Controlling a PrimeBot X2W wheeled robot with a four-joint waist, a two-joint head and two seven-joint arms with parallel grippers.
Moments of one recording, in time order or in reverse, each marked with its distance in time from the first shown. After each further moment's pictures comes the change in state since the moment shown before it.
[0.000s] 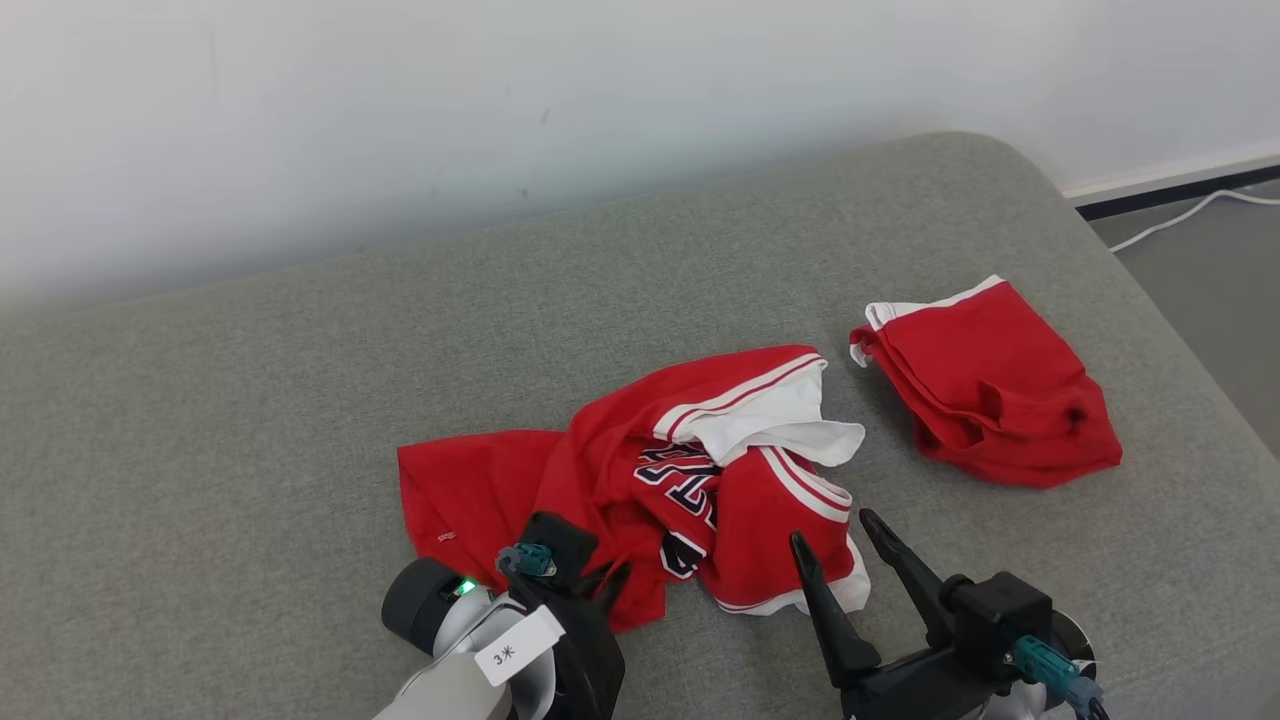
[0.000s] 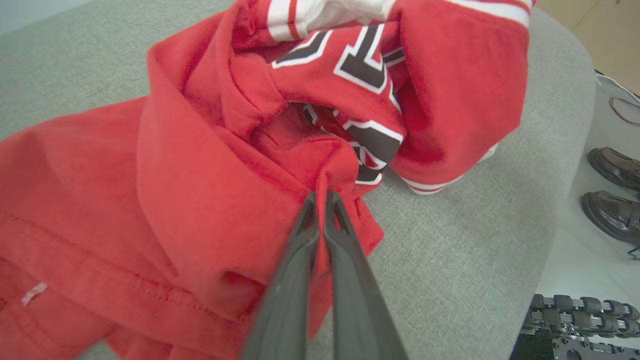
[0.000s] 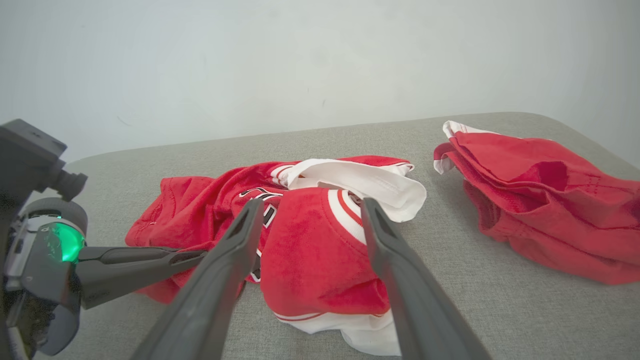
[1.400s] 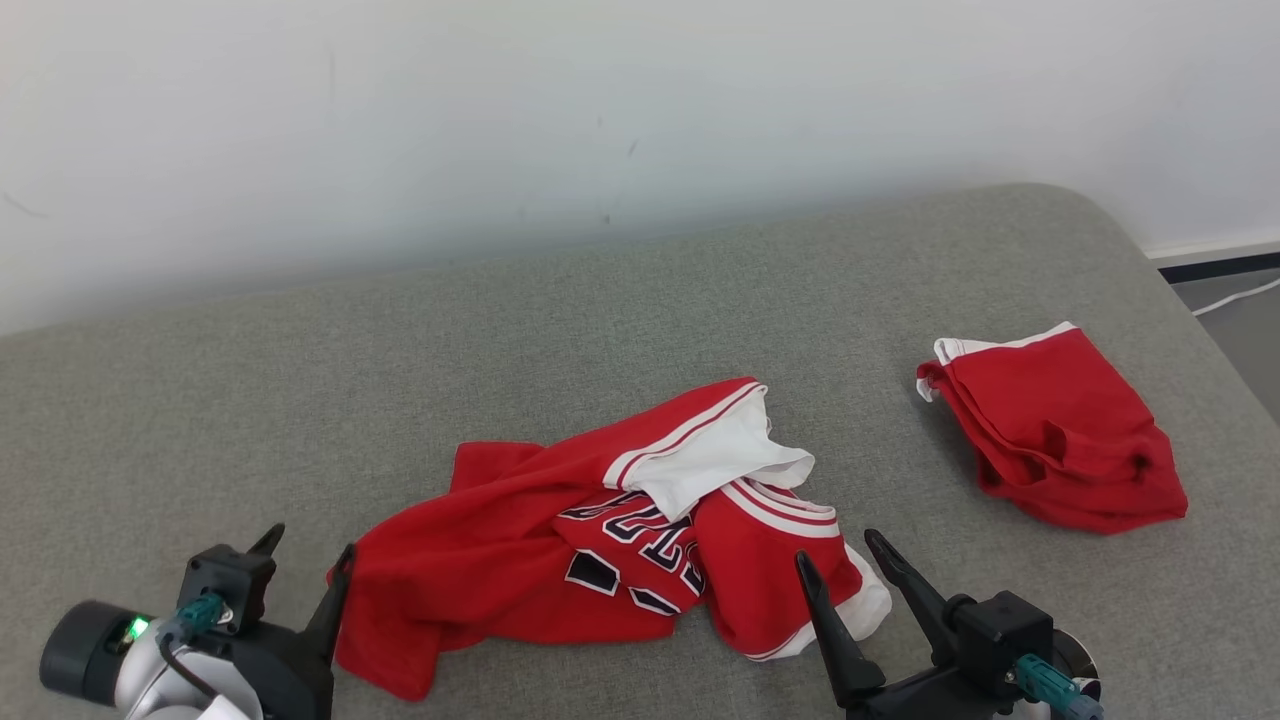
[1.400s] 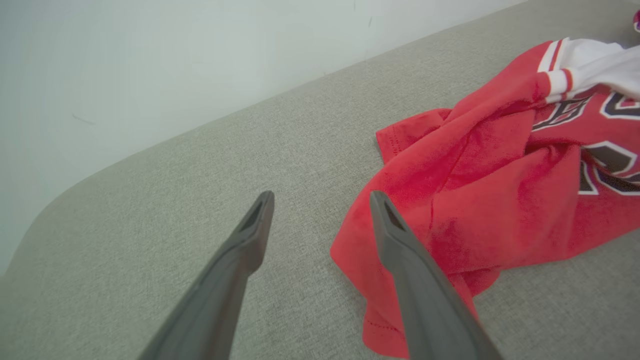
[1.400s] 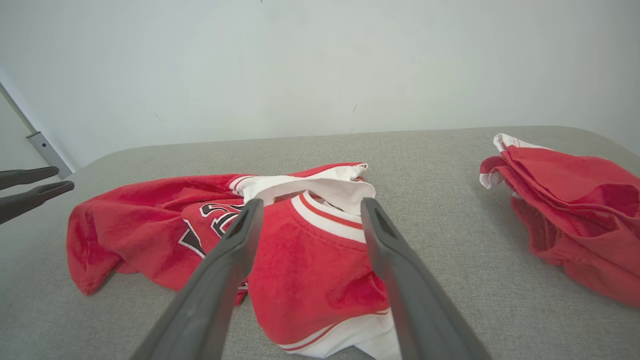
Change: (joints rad) left arm 0.168 0.414 0.195 -0.220 0.032 0.120 -0.184; right arm 0.025 -0.010 0.000 0.011 0.003 -0.011 -0.016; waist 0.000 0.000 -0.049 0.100
